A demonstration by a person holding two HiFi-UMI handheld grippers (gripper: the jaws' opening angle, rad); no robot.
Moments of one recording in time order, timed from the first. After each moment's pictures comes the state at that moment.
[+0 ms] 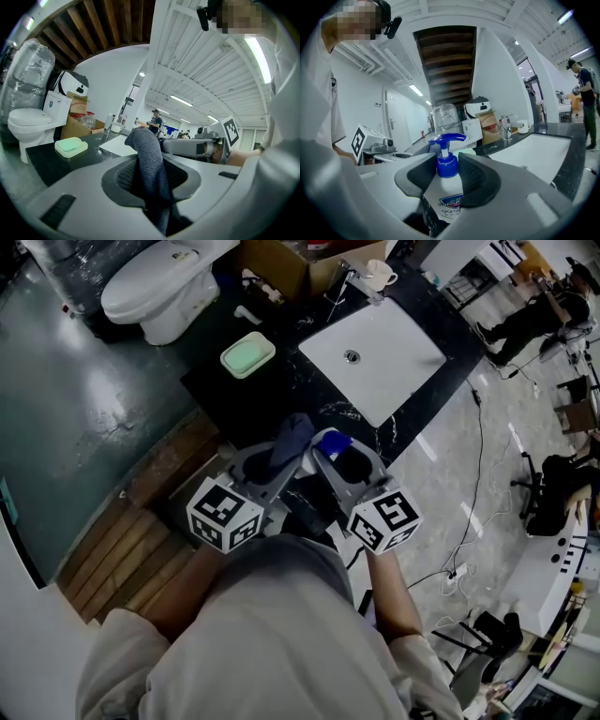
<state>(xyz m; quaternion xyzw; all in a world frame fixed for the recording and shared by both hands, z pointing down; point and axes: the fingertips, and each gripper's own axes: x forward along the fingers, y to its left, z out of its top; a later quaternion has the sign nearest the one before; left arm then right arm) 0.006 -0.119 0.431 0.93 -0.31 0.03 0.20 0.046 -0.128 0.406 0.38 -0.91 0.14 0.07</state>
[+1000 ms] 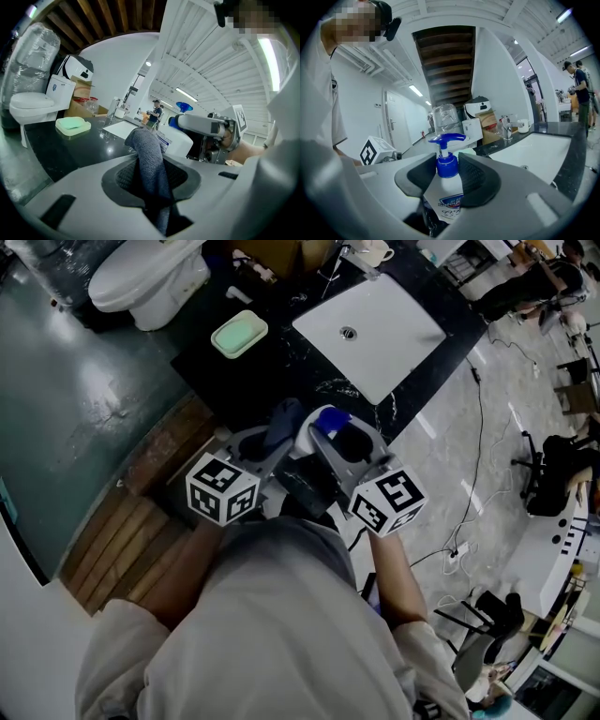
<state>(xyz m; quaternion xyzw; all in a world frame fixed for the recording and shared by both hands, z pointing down) 0.008 -0.124 0.482 0.91 -0.30 0.07 0.26 0.047 -0.130 0.405 0.38 -0.91 0.14 0.07</state>
